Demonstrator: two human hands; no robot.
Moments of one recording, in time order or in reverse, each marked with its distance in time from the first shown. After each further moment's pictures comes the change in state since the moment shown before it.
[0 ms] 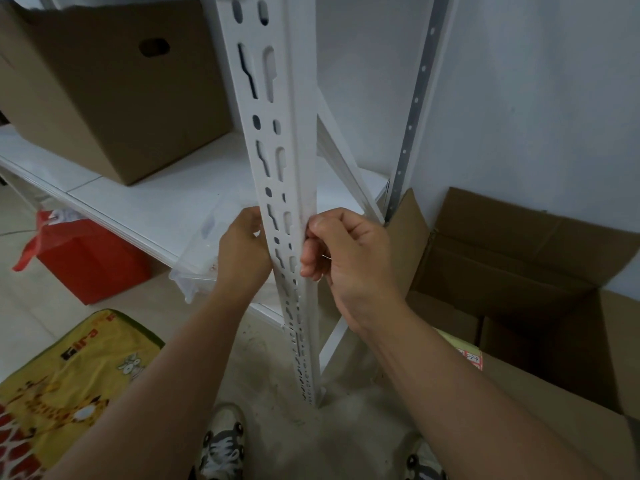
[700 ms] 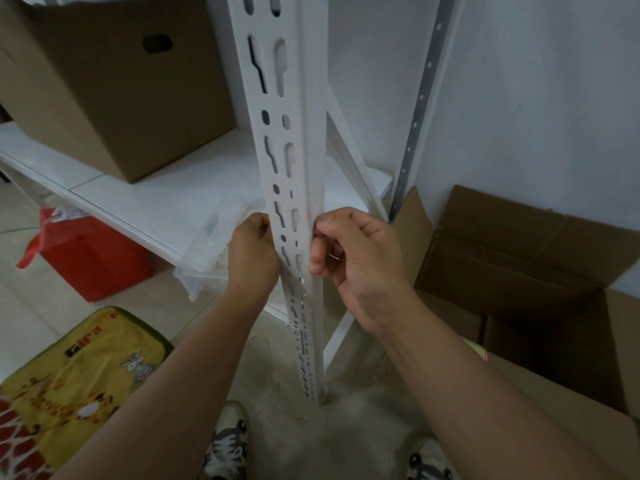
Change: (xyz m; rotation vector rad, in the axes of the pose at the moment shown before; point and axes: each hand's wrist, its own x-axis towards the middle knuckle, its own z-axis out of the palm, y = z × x) left_hand -0.004 -0.002 0.007 -0.155 0.047 0.015; right_hand 0.002 0.002 -0.005 0.061 -0.065 0.045
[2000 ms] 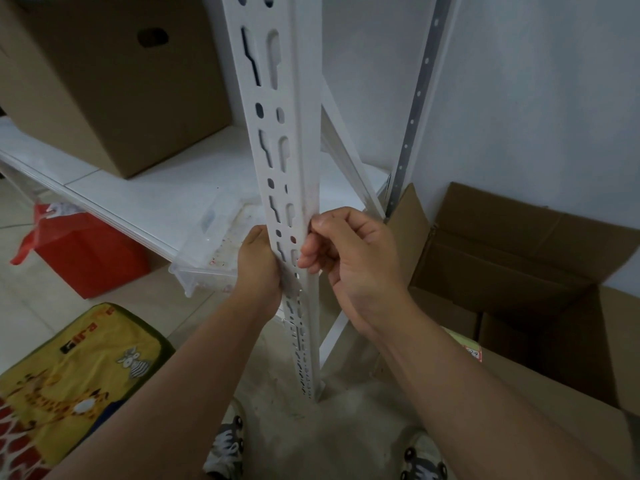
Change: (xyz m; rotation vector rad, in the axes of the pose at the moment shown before) left_hand -0.015 0.001 0.016 -0.615 -0.163 -0.201; right_hand -0.008 -0.001 0.002 0.043 0.043 0.003
